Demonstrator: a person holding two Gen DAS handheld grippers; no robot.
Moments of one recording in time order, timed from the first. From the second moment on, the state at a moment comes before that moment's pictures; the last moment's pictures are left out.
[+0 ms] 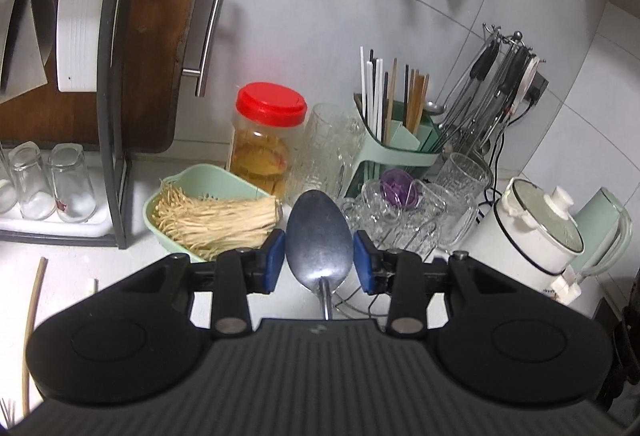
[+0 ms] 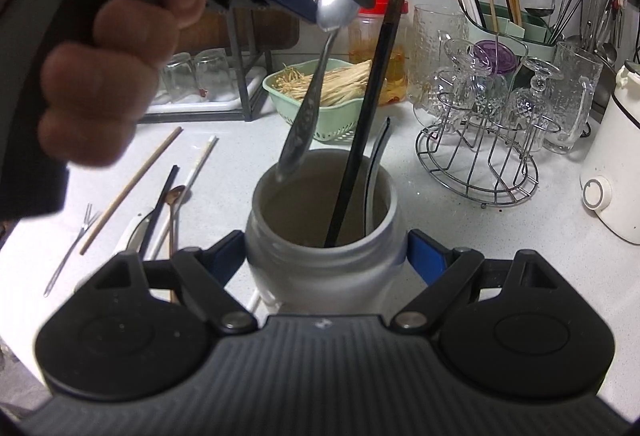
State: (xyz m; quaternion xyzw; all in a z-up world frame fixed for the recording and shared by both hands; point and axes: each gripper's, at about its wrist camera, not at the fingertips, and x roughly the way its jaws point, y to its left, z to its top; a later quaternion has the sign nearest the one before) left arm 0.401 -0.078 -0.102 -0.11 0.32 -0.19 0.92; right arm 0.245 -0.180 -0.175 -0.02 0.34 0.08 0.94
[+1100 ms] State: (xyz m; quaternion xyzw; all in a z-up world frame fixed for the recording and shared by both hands) left arm 0.382 -0.097 -0.116 -0.04 0.31 -0.22 0.92; right arm 0.245 -0.182 -0.176 -0.01 0.33 0.08 0.94
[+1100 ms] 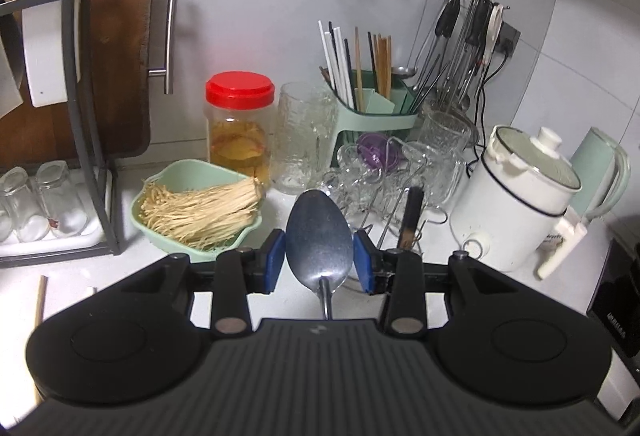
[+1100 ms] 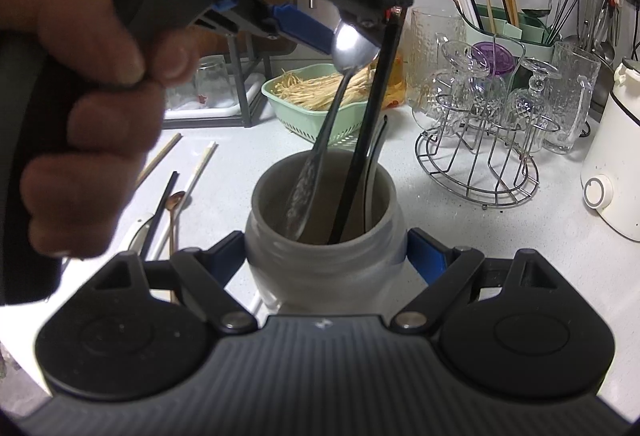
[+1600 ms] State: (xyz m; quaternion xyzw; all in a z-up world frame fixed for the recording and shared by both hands) left arm 0.343 -0.078 -0.087 0.04 0.34 -0.27 0.90; right arm 0.243 -0.181 -0.177 -0.01 0.32 0.09 0.94
